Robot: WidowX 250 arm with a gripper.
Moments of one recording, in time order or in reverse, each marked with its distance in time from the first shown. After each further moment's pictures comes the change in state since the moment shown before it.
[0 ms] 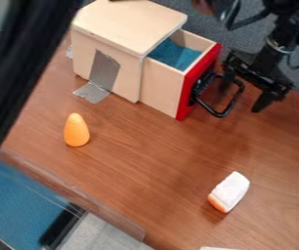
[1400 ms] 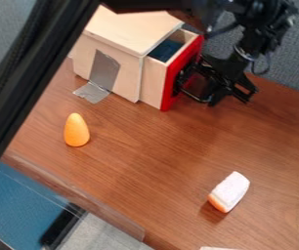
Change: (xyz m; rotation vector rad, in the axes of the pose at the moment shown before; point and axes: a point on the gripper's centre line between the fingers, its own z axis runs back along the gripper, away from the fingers) arm 0.001 0.046 -0.032 0.109 0.068 0.045
